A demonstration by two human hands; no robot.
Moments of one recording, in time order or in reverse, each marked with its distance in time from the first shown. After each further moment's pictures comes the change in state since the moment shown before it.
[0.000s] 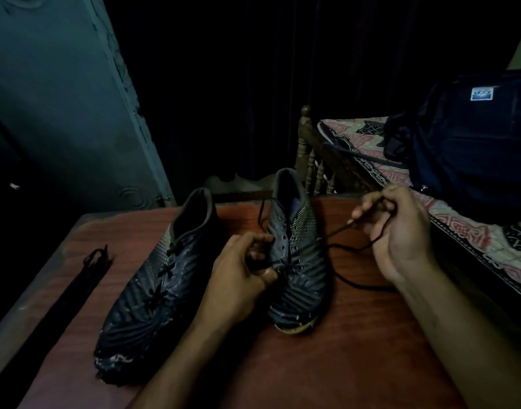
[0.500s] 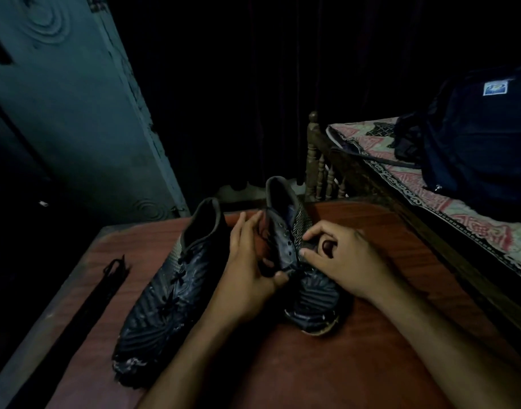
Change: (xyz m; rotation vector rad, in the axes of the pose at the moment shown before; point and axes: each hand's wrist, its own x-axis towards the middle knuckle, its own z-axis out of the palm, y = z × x) left_hand 0.011 0.006 -0.006 0.060 -0.097 0.017; right_hand -0.009 0.052 -0.005 -1.171 -0.450 -0.189
